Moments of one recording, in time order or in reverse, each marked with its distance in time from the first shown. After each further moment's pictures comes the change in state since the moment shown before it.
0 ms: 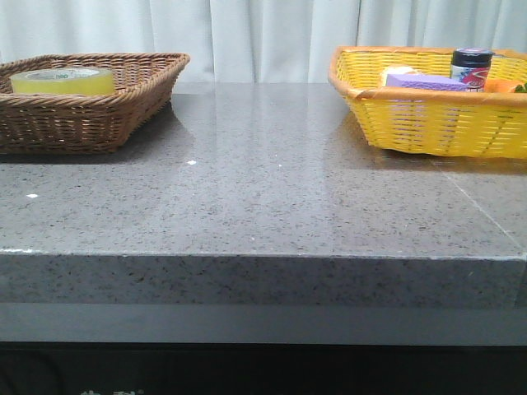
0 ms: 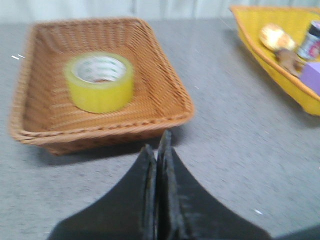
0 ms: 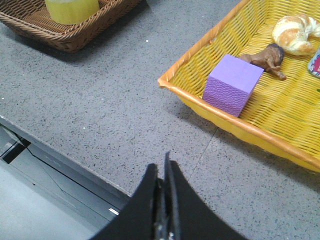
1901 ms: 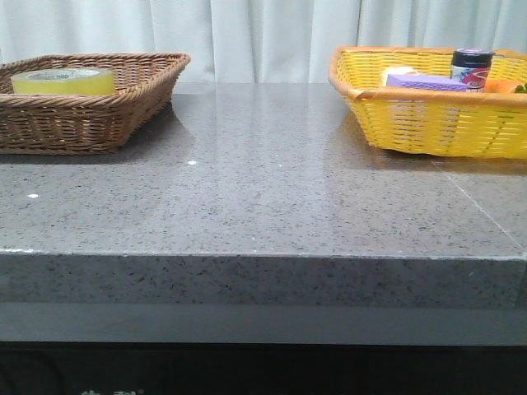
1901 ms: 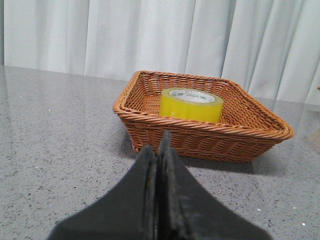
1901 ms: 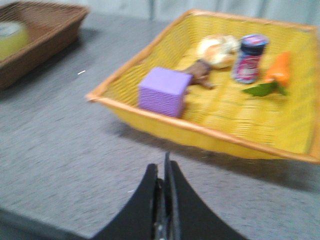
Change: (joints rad) left arm 0.205 -0.485 0.641 -0.057 -0.523 0.000; right arm -0.221 -0.294 0.376 0.000 -0.340 0.000
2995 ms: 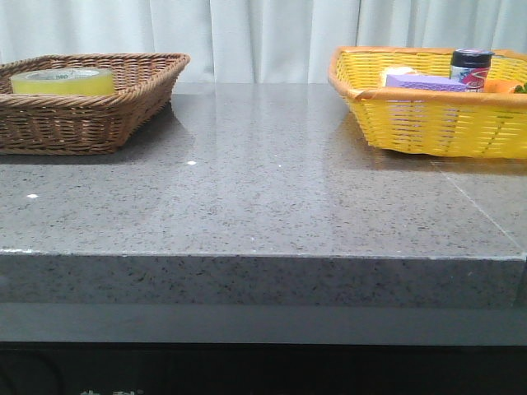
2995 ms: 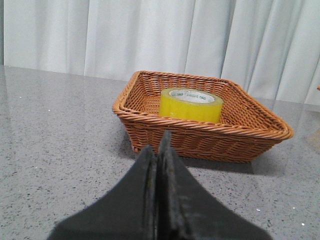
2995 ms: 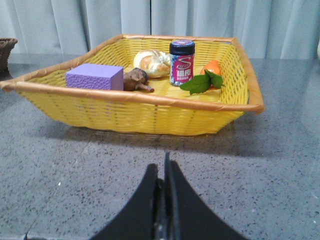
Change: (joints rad) left arm 0.000 0.000 0.000 0.000 0.000 0.000; right arm -0.080 -0.275 0.461 -0.001 -0.393 0.023
